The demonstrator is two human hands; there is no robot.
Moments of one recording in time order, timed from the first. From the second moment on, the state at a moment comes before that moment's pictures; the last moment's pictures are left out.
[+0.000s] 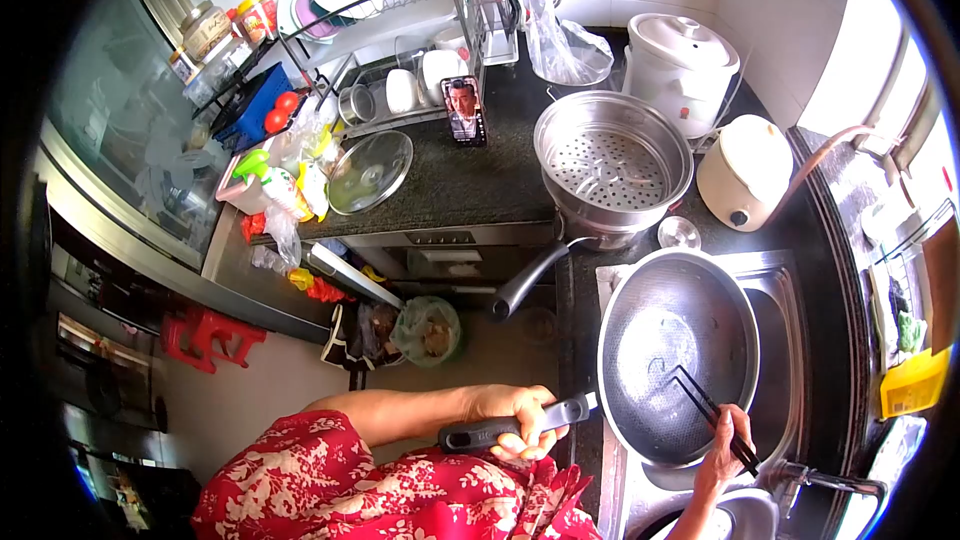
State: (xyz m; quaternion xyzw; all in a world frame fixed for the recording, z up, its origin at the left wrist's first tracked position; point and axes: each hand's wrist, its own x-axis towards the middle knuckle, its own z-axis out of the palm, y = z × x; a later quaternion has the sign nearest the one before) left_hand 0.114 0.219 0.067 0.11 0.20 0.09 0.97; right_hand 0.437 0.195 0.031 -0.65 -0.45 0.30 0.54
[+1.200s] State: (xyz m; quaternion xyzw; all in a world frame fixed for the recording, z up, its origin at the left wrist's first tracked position) left_hand 0.116 0.229 0.086 0.05 0.27 0.07 0.96; right_hand 0.460 0.291 0.032 -0.58 -0.61 0.13 0.53
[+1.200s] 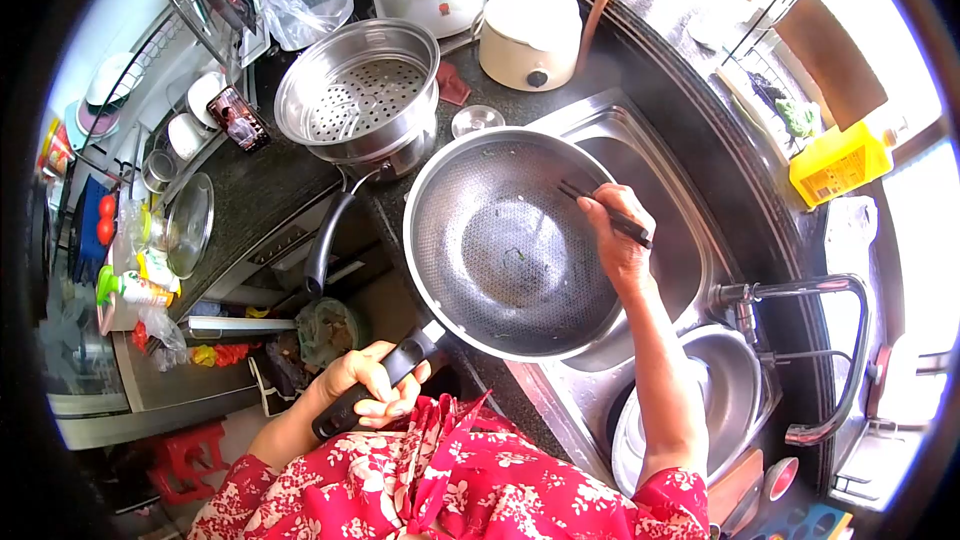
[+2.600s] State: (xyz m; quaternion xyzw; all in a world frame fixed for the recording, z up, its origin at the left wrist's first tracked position) left_hand 0.116 0.228 0.085 0.07 0.27 0.07 0.96; right_hand 0.503 0.283 0.008 -0.60 -0.37 0.30 0.64
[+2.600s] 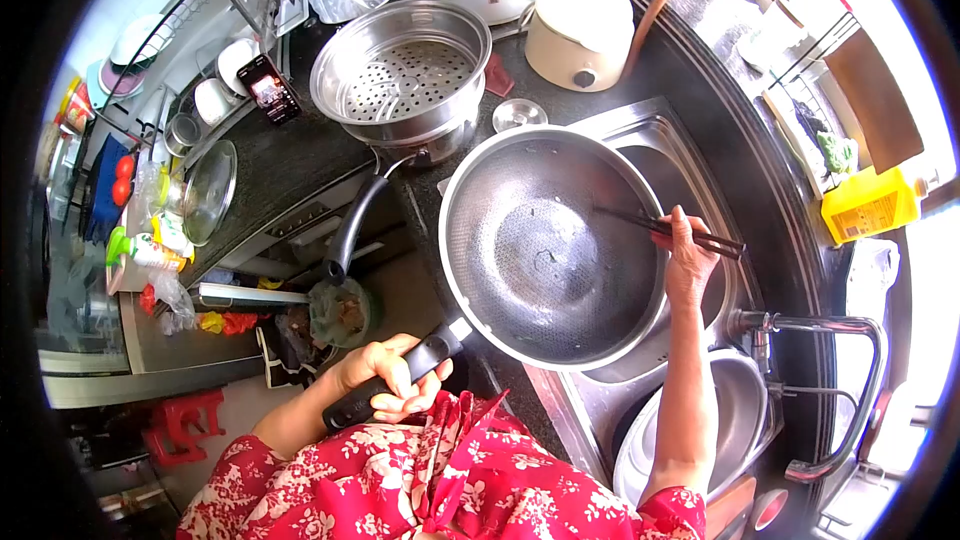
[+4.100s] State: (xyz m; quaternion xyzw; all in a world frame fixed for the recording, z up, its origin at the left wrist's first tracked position) left_hand 0.117 0.224 0.075 0.09 0.21 0.08 0.97; right_hand 0.488 0.247 0.069 -0.66 -0.33 0.18 0.65
